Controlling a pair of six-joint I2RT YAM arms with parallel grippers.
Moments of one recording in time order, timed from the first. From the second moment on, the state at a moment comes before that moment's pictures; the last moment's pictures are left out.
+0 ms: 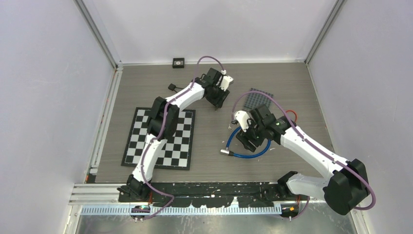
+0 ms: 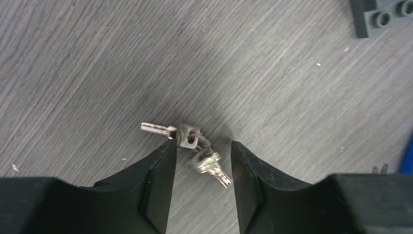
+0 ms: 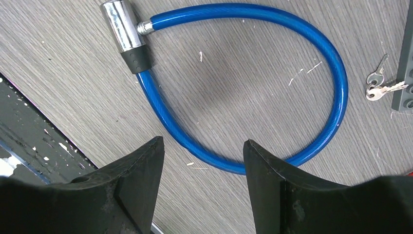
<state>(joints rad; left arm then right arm) -0.60 2.39 2.03 -0.60 0.22 0.14 0.55 1.15 0.83 -0.75 -0.18 -0.40</state>
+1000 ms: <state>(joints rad) -0.60 2.36 1.99 -0.60 0.21 0.16 0.55 1.18 0.83 -0.75 -0.18 -0.39</state>
